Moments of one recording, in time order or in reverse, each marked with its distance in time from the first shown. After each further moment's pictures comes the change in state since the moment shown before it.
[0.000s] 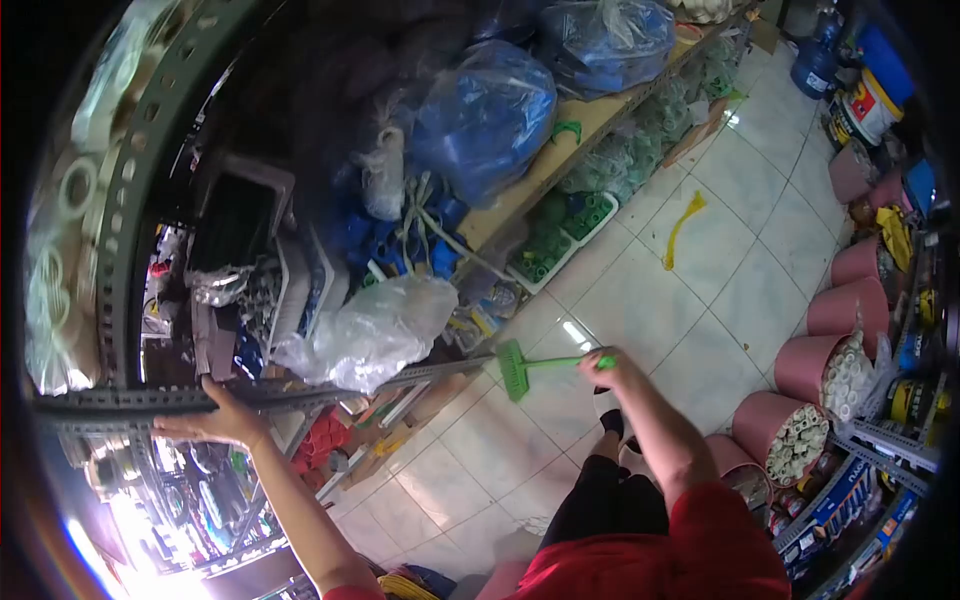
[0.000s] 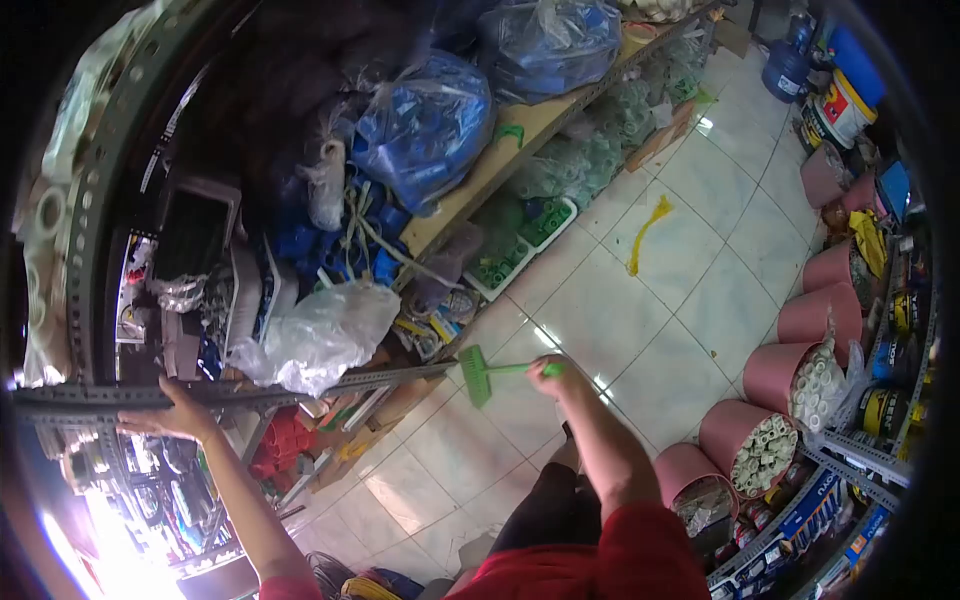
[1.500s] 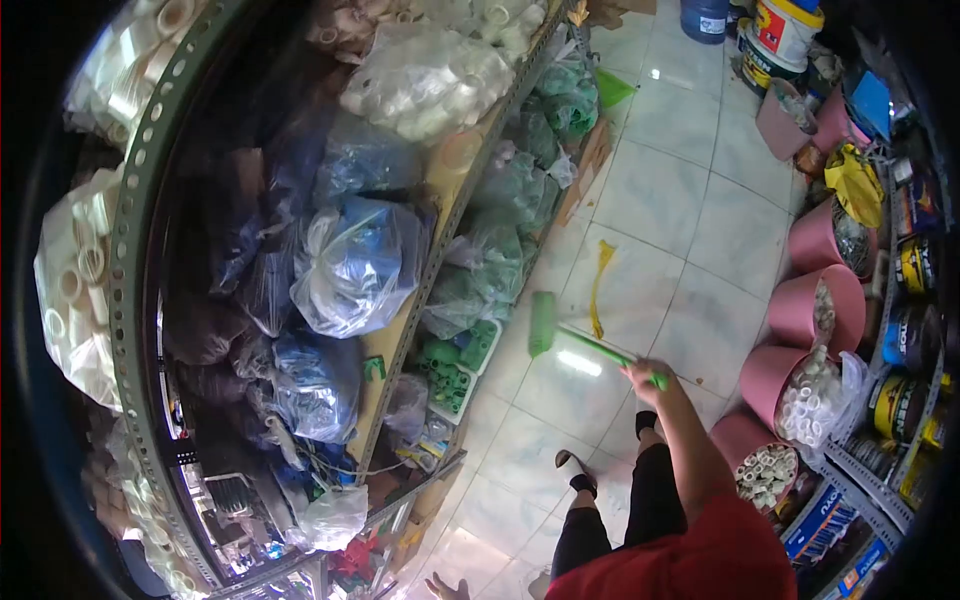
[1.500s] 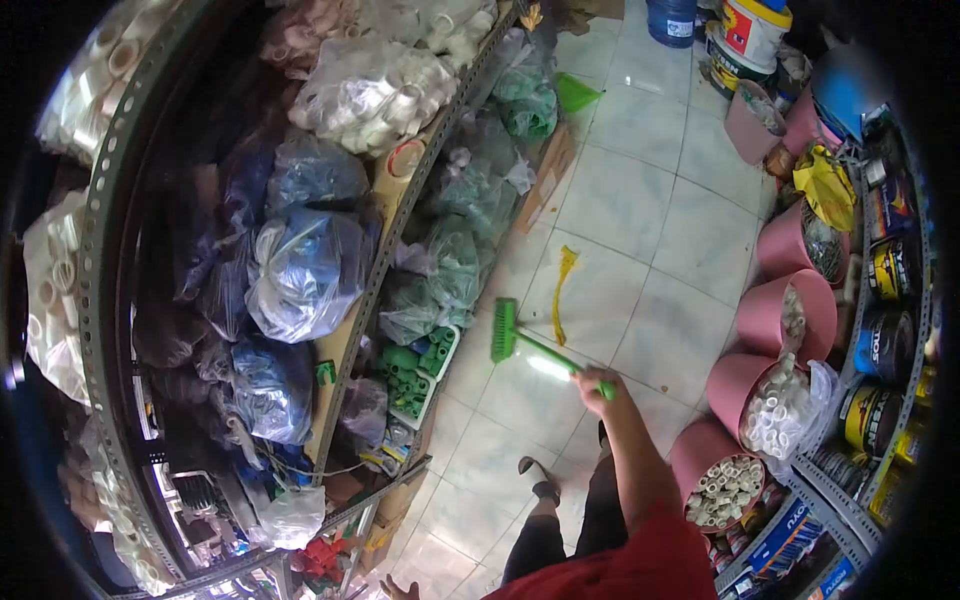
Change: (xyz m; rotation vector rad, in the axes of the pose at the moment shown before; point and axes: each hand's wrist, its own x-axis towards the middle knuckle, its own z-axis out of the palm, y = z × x) left_hand -0.301 0.136 -0.220 -0.082 -1.701 -0.221; right_hand -0.272 -0.340 0.031 0.337 -0.631 -0.039
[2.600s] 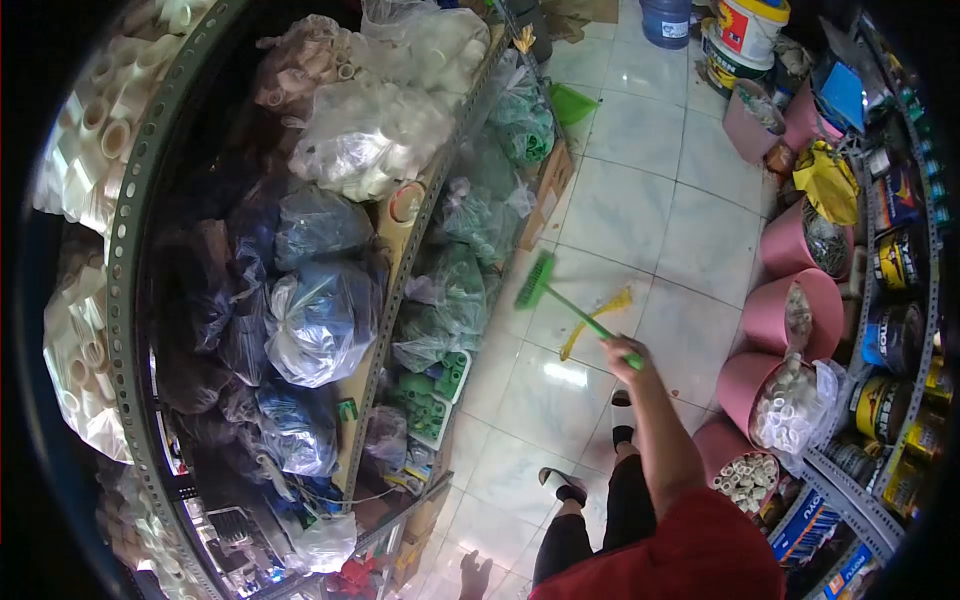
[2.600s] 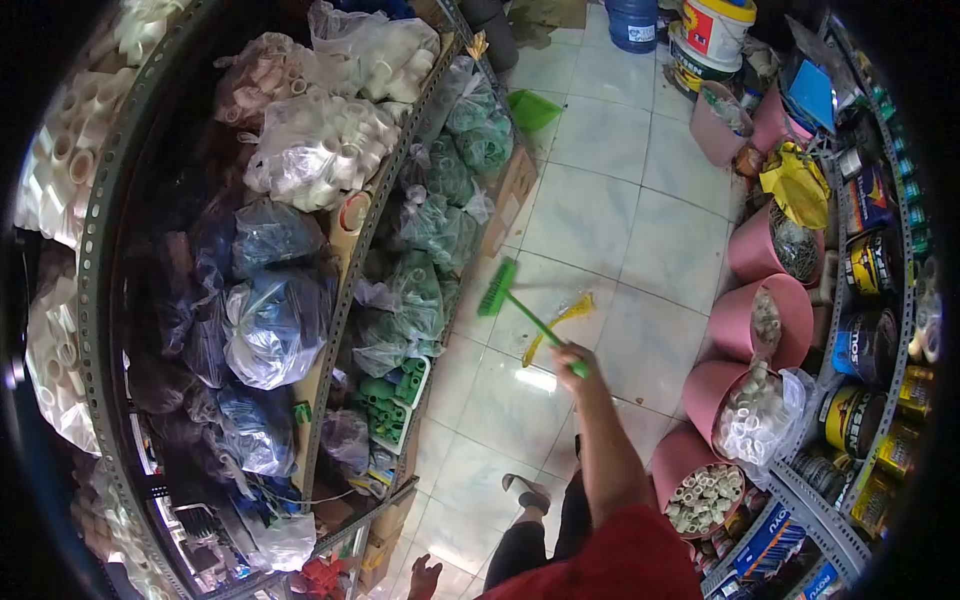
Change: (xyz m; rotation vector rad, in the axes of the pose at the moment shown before) left_hand 0.019 0.164 0.049 -0.050 -0.413 0.124; right_hand -0.011 -0.029 0.097 0.019 -0.186 -0.241
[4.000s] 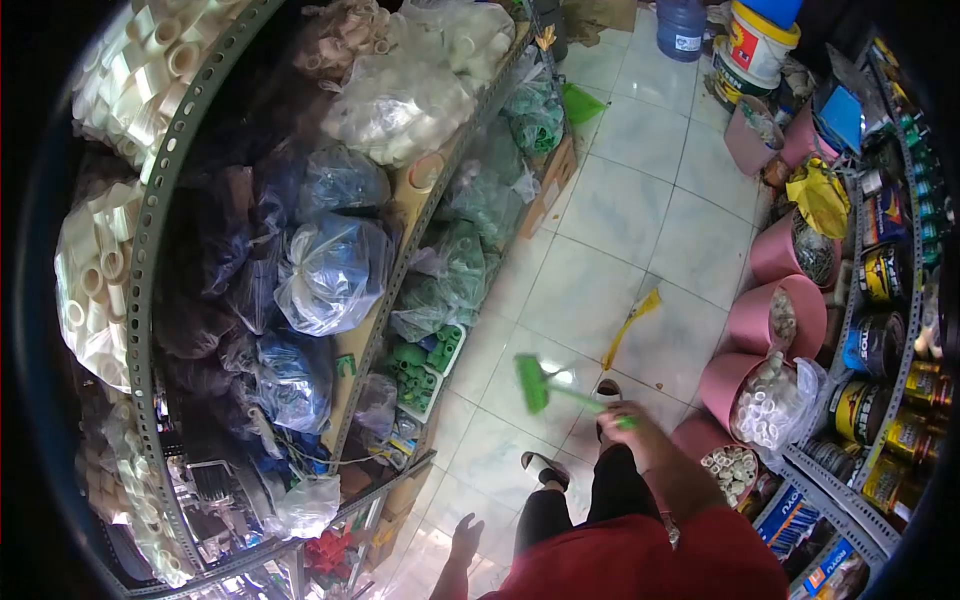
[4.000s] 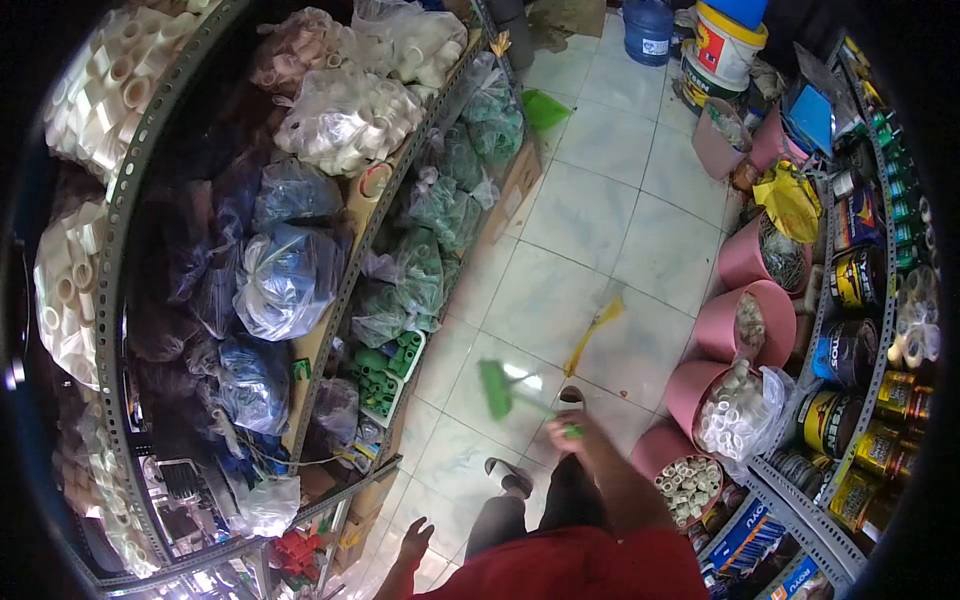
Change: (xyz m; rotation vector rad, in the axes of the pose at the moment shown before) left_hand 0.004 0.039 0.005 -0.220 -0.109 -0.113; right_hand -0.113 0.013 -0.126 -0.209 0.059 0.595
